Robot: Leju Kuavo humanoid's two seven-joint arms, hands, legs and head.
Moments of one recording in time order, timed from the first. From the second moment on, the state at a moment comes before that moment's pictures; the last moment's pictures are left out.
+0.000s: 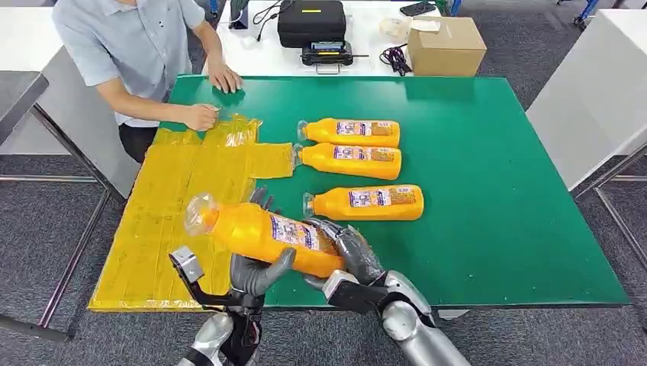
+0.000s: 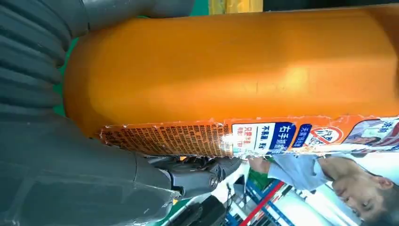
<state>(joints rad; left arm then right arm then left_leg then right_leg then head) -0.14 -0.26 -0.45 -1.17 0.45 0.04 -0.59 -0.19 0.01 0.54 -1.24 0.42 -0.01 -0.62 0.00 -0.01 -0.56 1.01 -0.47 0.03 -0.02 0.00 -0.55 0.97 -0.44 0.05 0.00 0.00</state>
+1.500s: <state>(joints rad) -0.11 -0.24 -0.41 -1.27 0.00 0.39 -0.62 -0.16 0.05 0.49 -1.12 0.33 -0.01 -0.64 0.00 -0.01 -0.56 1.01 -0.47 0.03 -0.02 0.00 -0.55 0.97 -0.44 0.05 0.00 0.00</state>
